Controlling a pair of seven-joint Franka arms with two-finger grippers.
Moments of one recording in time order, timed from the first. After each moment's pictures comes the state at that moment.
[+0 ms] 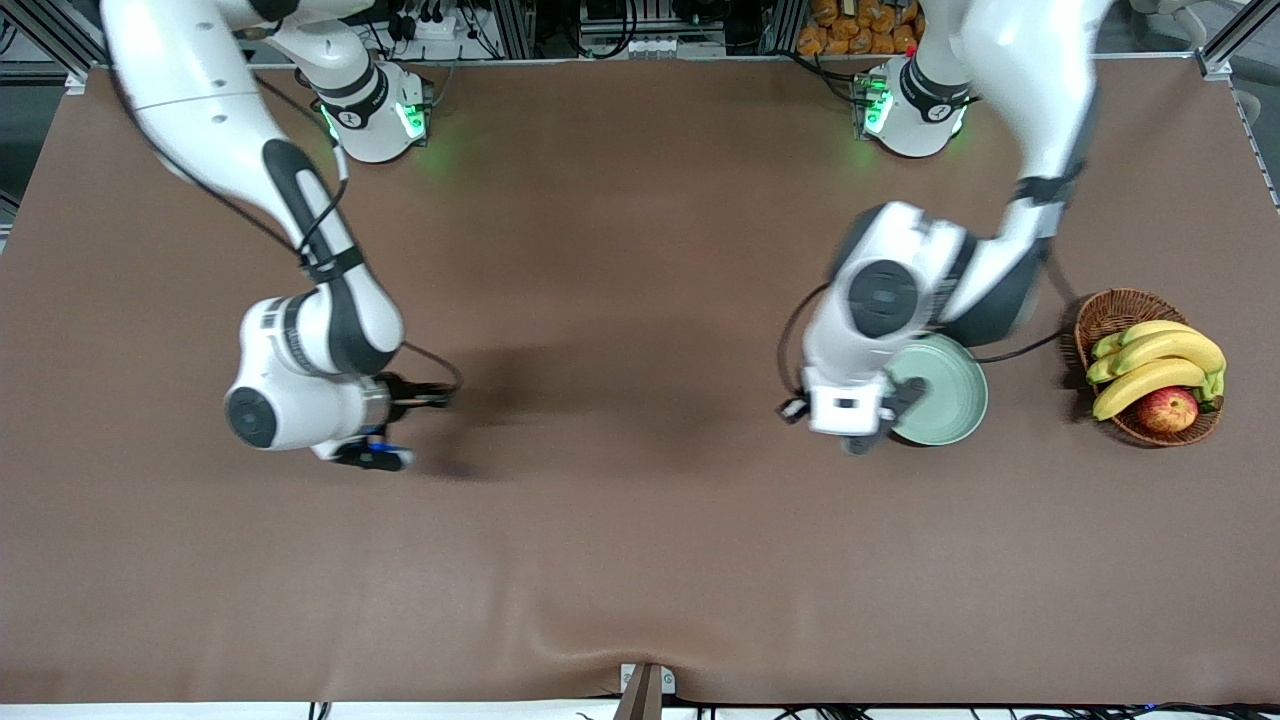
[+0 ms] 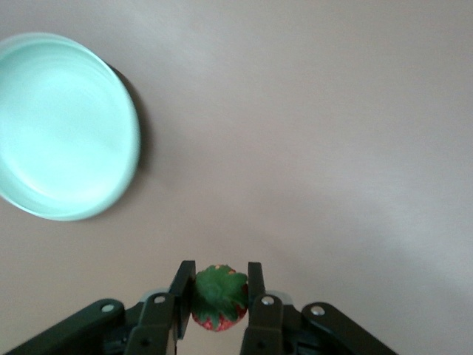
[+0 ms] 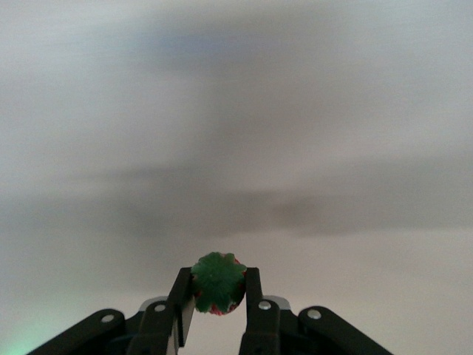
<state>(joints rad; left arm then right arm) -0.24 0.46 -0.21 -1.59 0.11 1.96 -1.09 0.27 0.61 0.00 -1.68 0.48 1.99 0.14</state>
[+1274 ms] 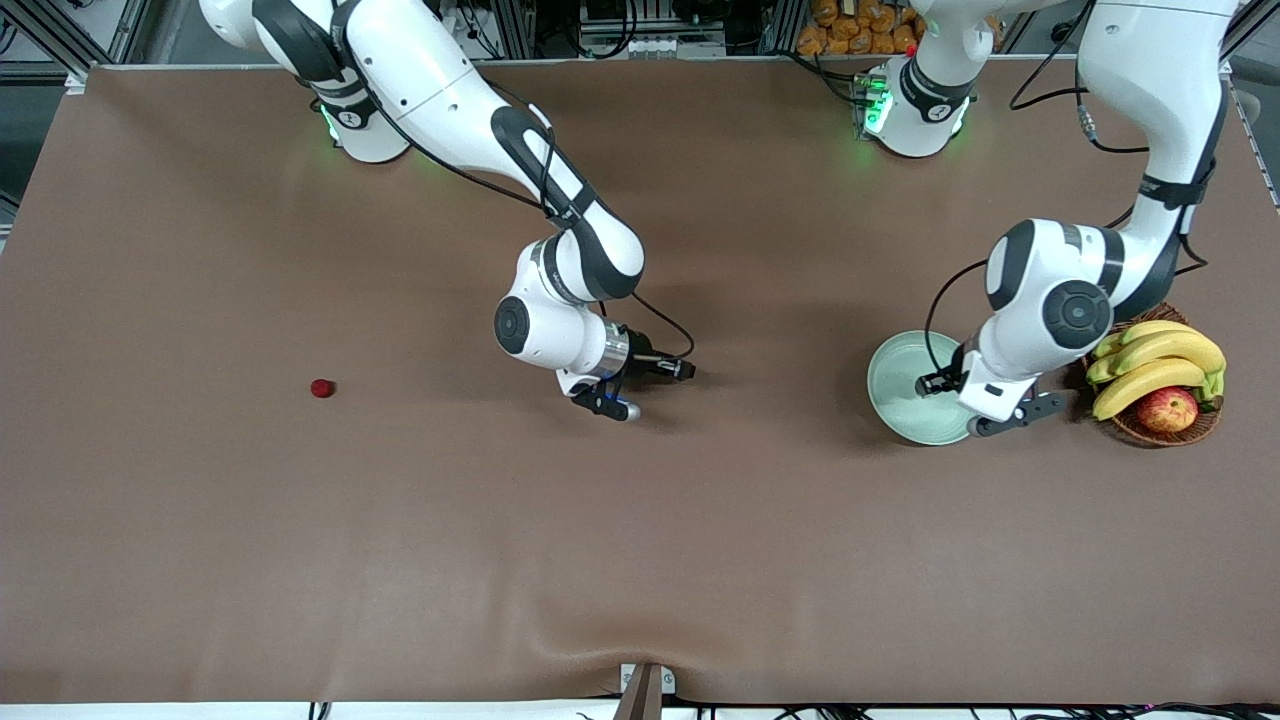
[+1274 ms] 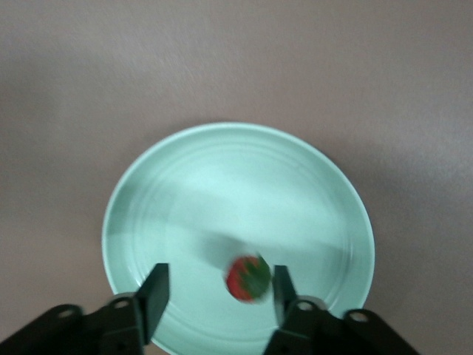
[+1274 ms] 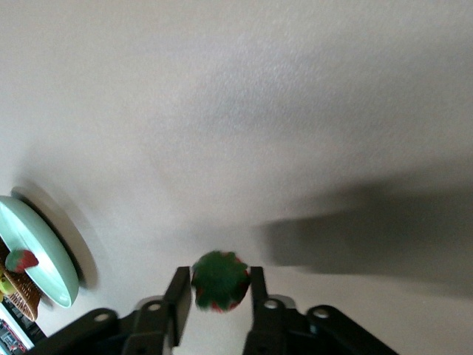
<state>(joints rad) 0.10 0.35 -0.23 -2.08 0.15 2.34 -0.53 0.74 0.83 -0.01 -1.53 1.06 2.49 0.31</state>
